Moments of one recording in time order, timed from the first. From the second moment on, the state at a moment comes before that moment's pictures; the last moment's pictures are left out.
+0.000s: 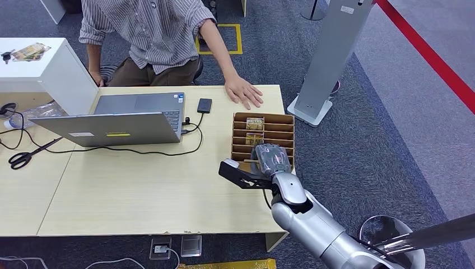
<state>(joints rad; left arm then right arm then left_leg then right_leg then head) -0.11 0.11 -1.18 -0.21 1.27 0.29 -0.15 -0.52 -0.06 0.93 -1.06 0.94 -0.24 0.43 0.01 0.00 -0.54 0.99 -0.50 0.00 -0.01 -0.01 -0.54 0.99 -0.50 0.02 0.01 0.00</state>
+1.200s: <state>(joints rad) -0.11 0.11 -1.20 -0.21 1.27 0.29 -0.16 -0.53 -0.07 0.91 -1.08 0.93 -0.27 0.46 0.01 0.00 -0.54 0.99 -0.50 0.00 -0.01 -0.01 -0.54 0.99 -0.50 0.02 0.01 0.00</state>
